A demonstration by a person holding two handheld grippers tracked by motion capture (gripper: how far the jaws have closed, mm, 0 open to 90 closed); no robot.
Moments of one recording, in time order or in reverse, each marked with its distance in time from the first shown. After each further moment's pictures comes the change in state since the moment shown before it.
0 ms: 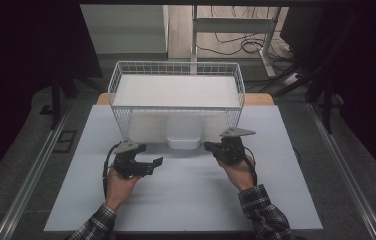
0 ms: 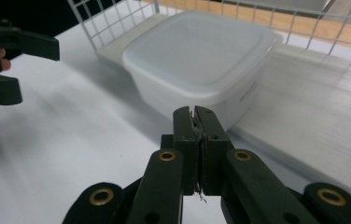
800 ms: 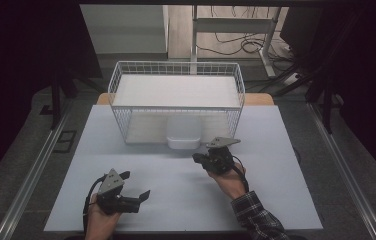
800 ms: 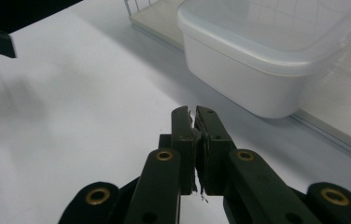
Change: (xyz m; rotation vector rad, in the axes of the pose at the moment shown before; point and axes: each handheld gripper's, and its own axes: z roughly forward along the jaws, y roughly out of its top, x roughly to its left) left arm -0.034 -0.060 -0.059 0.028 0.052 0.067; right arm 0.030 -0.014 0.021 0.073 0.072 -0.069
